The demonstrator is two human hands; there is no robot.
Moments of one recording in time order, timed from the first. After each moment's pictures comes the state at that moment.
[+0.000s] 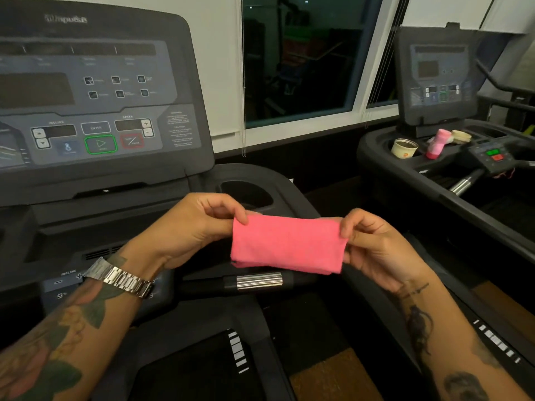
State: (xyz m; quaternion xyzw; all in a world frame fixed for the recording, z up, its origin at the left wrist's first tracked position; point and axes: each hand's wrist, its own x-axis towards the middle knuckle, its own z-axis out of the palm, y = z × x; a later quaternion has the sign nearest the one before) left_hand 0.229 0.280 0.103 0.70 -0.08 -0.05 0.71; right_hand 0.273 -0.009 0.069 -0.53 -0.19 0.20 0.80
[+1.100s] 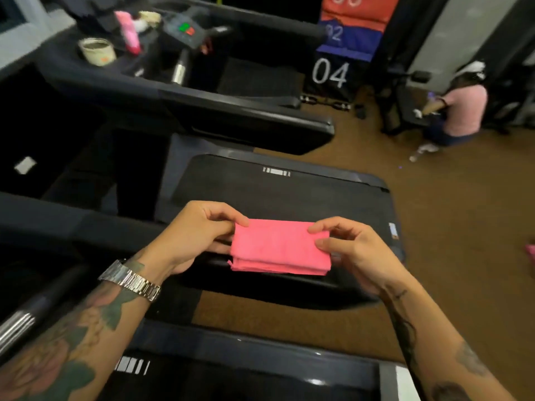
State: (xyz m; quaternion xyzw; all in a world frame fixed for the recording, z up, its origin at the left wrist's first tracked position) left_hand 0.227 -0.037 -0.005 0.68 -0.26 -0.42 0.54; right_hand 0.010 -0.207 -0.009 -0.60 0.32 -0.13 0.72
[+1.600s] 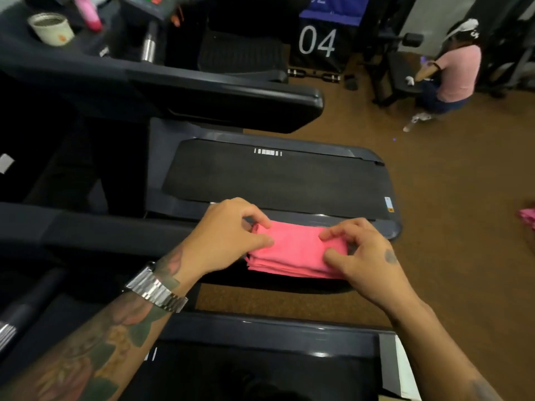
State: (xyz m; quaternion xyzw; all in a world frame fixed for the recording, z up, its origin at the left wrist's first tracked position) left_hand 0.192 -0.069 -0.012 0.77 -0.47 -0.28 0.32; right_hand -0.026 -0.188 -0.031 -0.82 0.41 -0.16 0.36
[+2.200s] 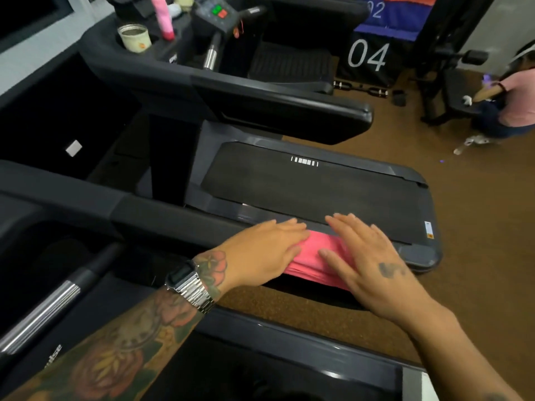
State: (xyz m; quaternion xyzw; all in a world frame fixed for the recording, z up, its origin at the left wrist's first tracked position) left_hand 0.185 -0.054 -0.015 0.73 -0.64 -0.22 0.12; right_hand 0.003 -0.180 -0.025 -0.95 0.24 -0.03 0.18
